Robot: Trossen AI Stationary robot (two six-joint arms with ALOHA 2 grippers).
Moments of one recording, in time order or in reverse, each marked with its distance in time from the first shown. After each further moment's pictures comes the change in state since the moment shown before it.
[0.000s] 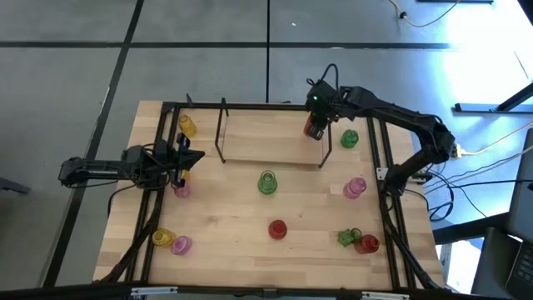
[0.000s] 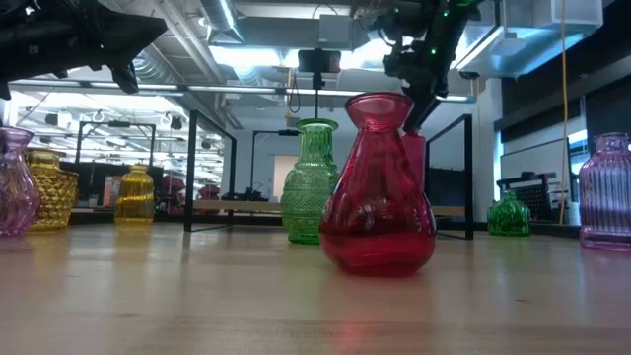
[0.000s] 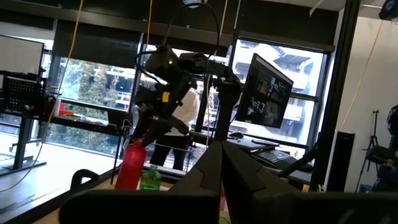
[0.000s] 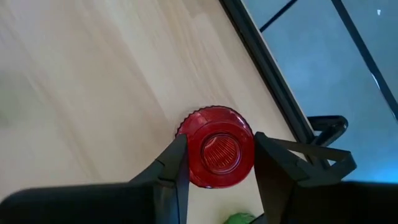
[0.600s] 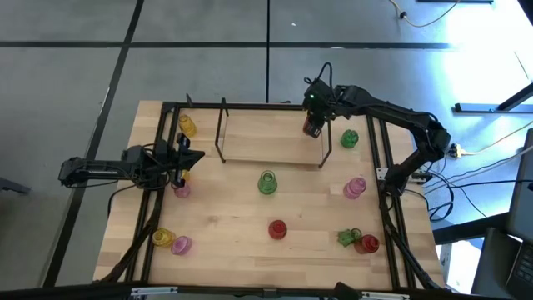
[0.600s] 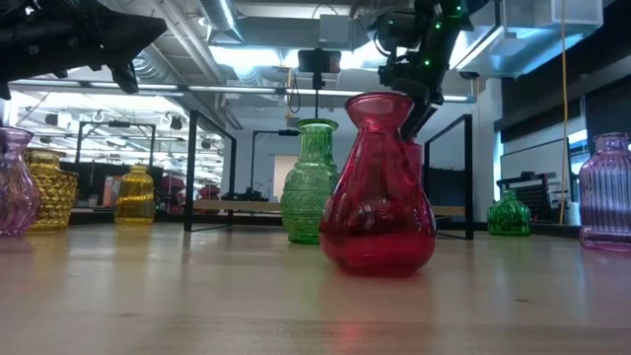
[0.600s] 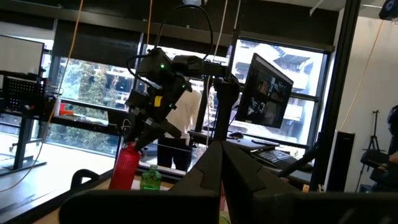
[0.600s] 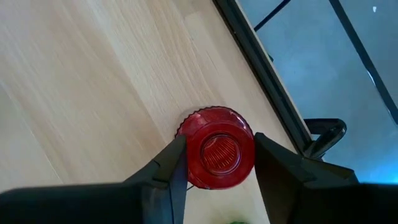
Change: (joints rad) left arm 0.000 0.000 0.000 0.000 0.000 0.000; right arm -0.024 0.043 0.000 0.035 0.008 -0.012
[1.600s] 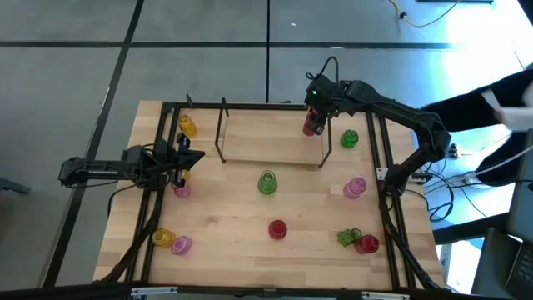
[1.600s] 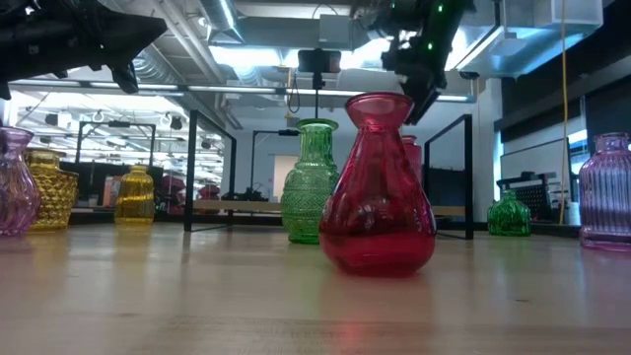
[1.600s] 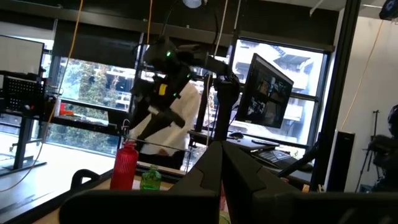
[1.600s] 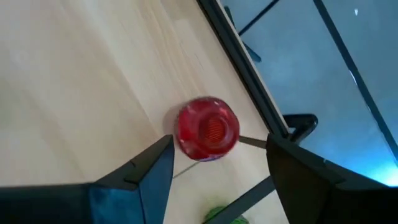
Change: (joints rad) left arm 0.000 0.000 0.000 0.000 0.000 0.000; right arm 0.034 -0.007 0.129 -0.137 0.046 0.006
